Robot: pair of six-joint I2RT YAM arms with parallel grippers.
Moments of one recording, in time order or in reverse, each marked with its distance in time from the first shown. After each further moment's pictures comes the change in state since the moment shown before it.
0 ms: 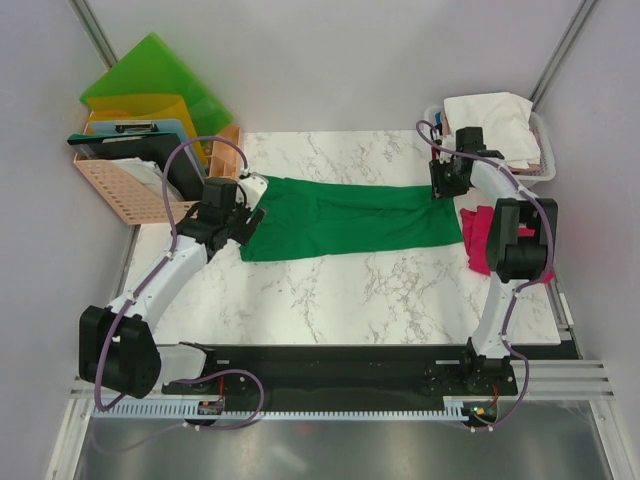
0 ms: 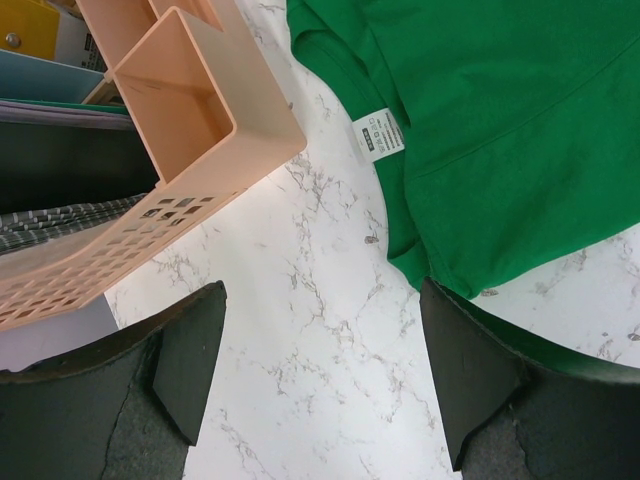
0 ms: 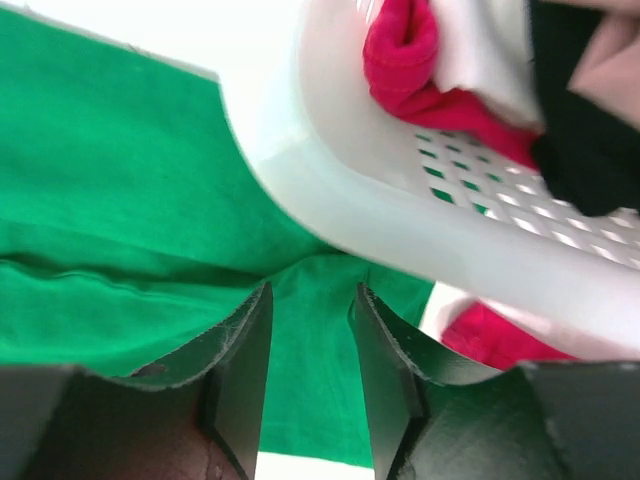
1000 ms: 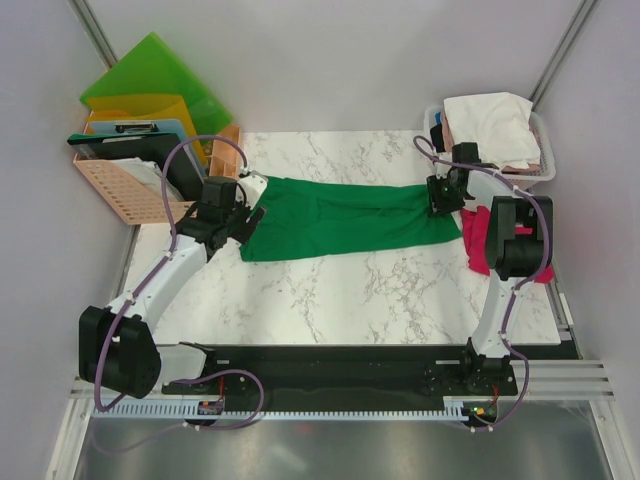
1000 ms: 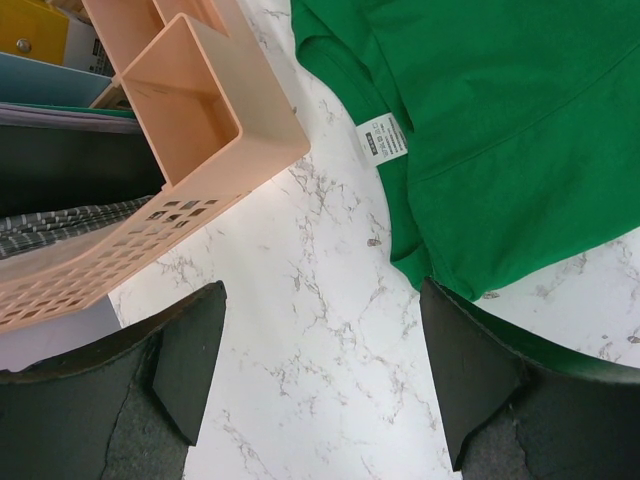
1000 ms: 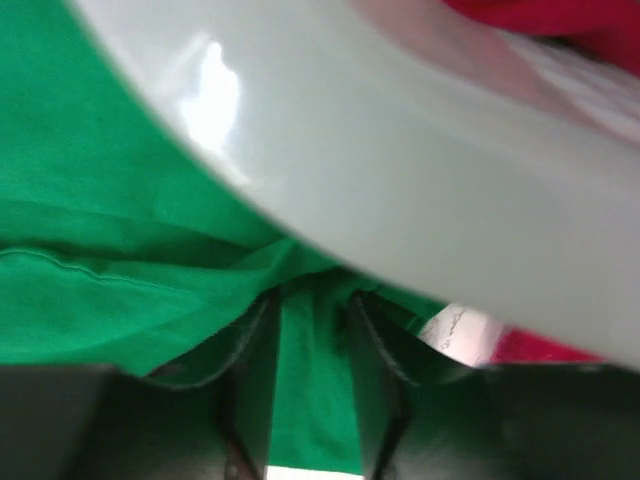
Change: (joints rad) left arm 0.000 0.000 0.010 -0.004 -0.002 0.000; right arm -0.008 0.045 -0.109 0.056 -0.027 0.016
